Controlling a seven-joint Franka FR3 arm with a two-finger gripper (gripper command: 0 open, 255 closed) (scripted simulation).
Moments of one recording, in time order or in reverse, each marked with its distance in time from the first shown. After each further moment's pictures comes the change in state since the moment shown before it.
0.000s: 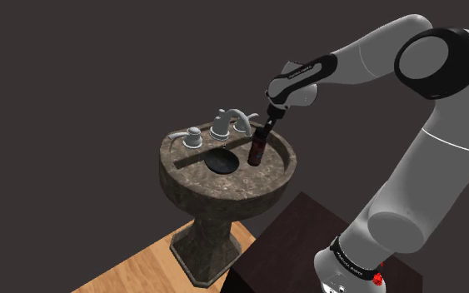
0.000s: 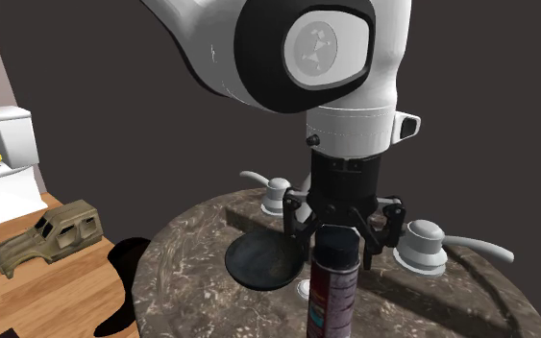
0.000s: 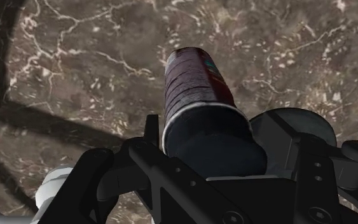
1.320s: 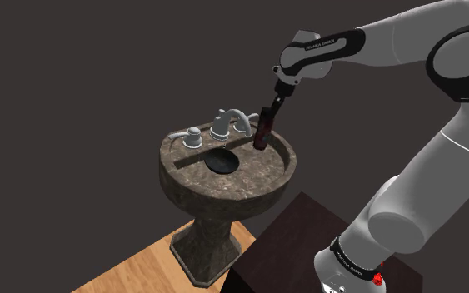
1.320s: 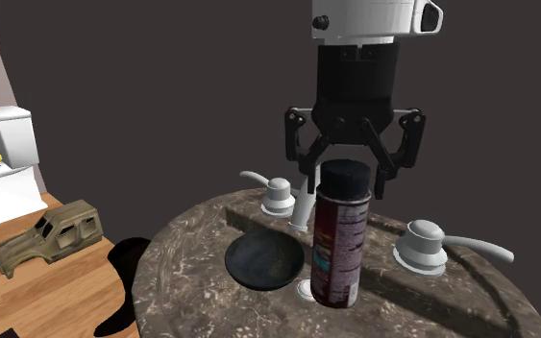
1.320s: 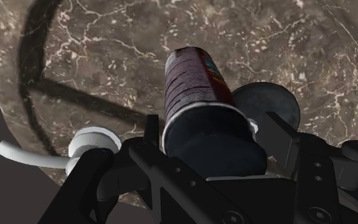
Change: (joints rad) arm 0.006 -0.139 -0.003 0.127 -0.078 -0.255 0.061
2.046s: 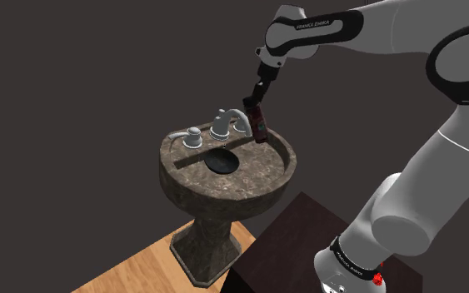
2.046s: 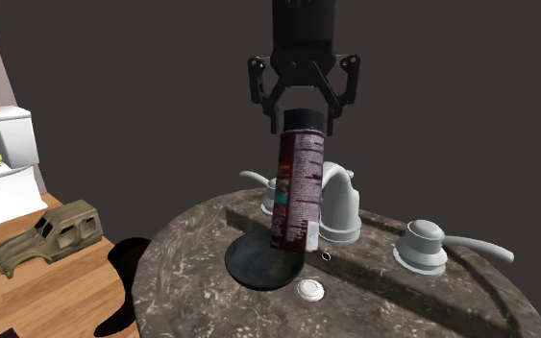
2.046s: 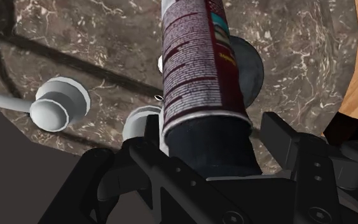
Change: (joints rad) arm 0.082 0.018 0.088 0.161 -0.008 -0.139 0.176
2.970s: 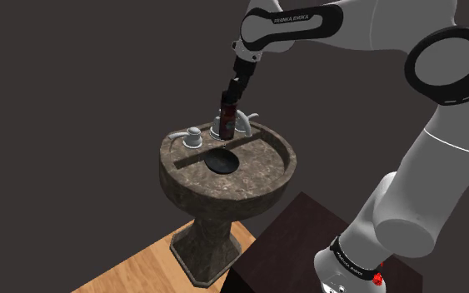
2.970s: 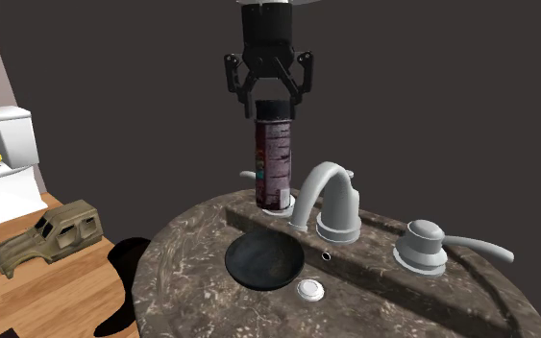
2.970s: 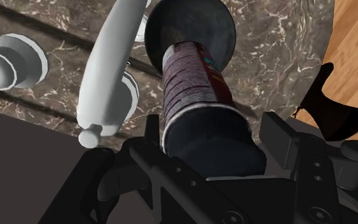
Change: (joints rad) arm 0.075 0.107 0.073 0.144 0.012 -0.038 0.148
